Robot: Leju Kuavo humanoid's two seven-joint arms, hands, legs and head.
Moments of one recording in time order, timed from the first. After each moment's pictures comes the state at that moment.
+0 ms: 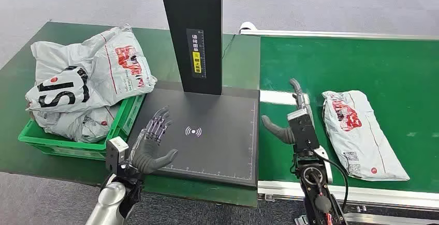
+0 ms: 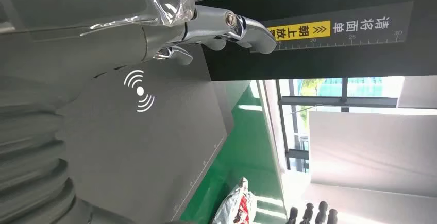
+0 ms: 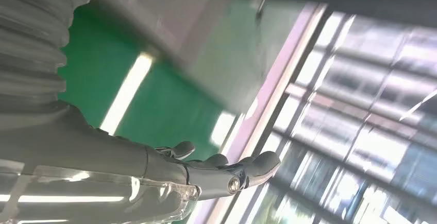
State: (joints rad) left arm -0.15 -0.10 -0.16 -1.20 -0.02 -0.28 -0.47; right arm -0.36 0.01 0.16 -1.08 0.37 -0.15 -0.31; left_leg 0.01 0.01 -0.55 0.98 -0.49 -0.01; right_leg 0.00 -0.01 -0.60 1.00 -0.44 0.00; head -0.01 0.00
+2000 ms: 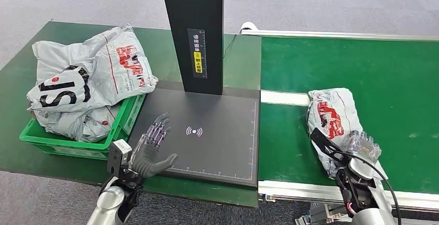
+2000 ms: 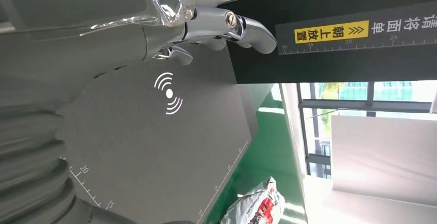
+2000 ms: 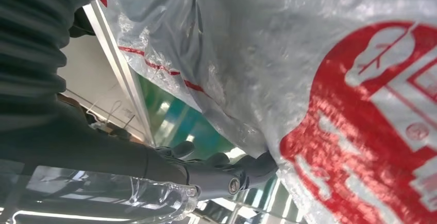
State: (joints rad) left arm -0.13 -0.10 -0.15 -1.19 -0.05 -0.28 -0.44; right arm -0.51 -0.20 -0.03 -0.53 1.33 -0.02 0.41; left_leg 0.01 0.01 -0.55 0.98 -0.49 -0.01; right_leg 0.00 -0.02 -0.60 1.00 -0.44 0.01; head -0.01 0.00
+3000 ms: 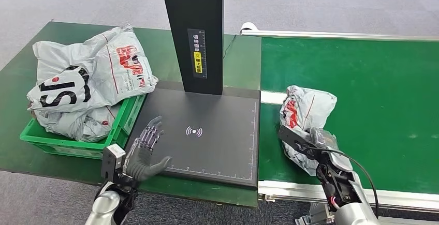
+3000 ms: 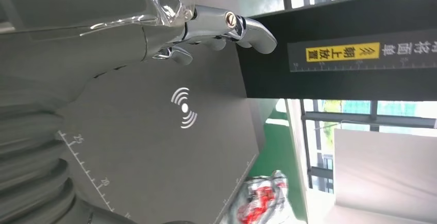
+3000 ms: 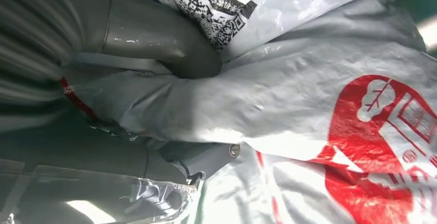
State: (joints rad) left arm -0.09 -0.10 -0.10 -1.19 -0.06 -0.27 -0.47; right arm -0.53 -0.11 0.07 -0.57 1.09 0.00 0.08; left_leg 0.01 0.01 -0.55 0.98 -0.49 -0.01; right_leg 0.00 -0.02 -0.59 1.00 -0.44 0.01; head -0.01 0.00
